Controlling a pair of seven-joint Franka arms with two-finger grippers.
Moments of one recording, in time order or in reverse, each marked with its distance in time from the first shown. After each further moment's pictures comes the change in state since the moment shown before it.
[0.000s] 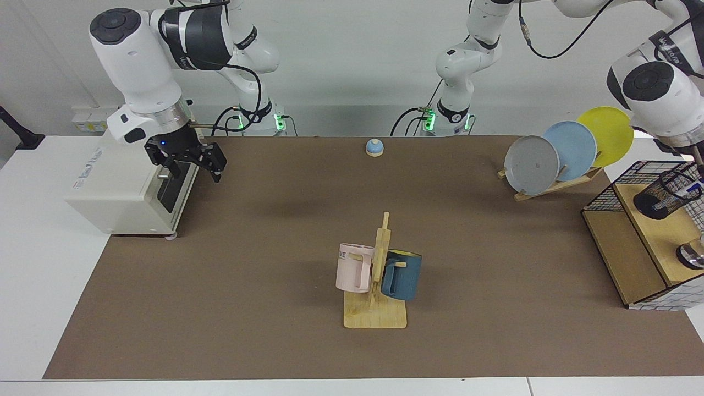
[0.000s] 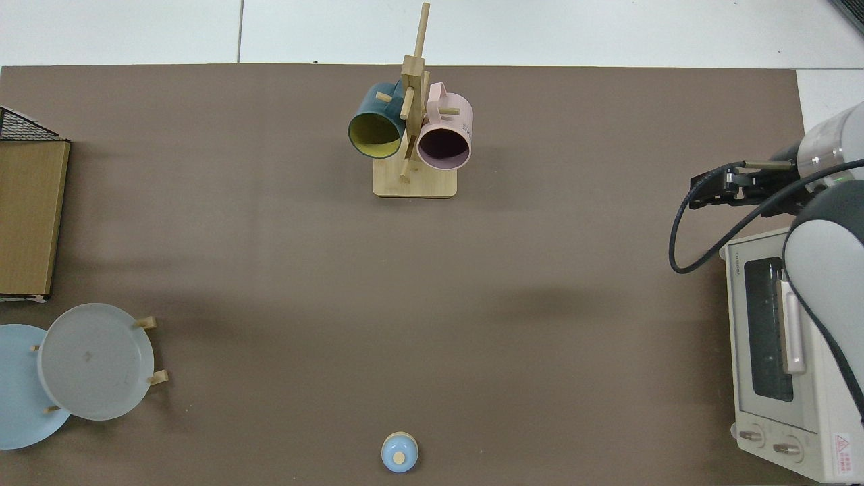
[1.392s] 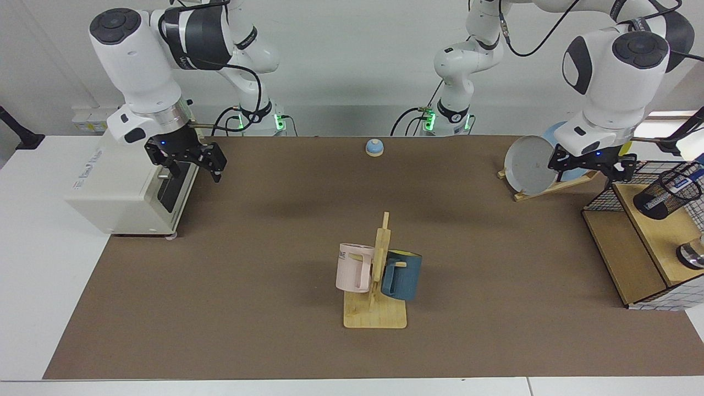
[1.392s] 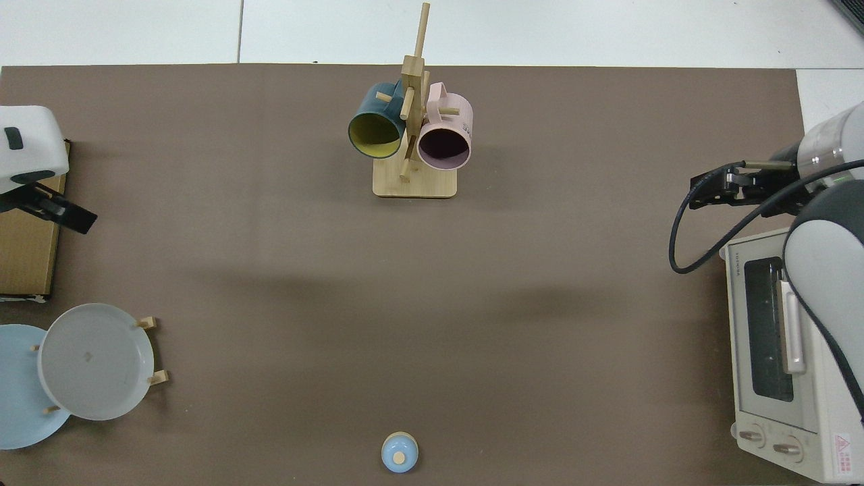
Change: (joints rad) left arm -0.135 -0.004 -0.127 0.086 -0.748 -0.261 -1.361; right arm 0.000 0.000 0.000 0.000 0.000 0.000 0.000
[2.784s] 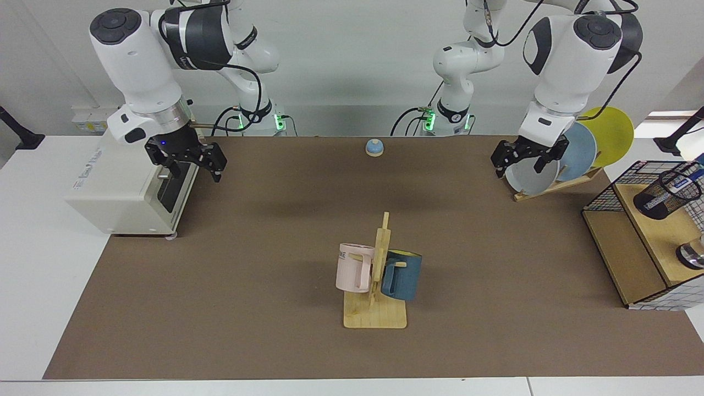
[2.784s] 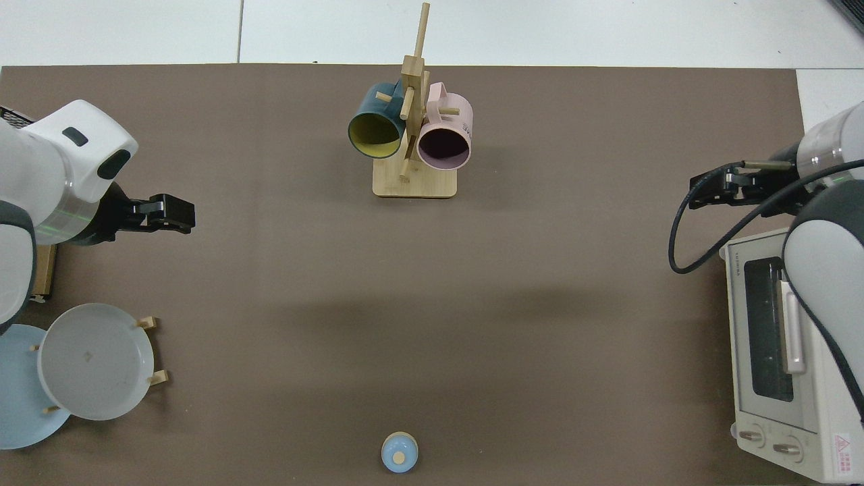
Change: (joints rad) left arm -0.137 -0.112 0.039 -0.111 -0.256 0.000 -0.601; right arm 0.000 0.000 0.001 0.000 0.000 0.000 0.000
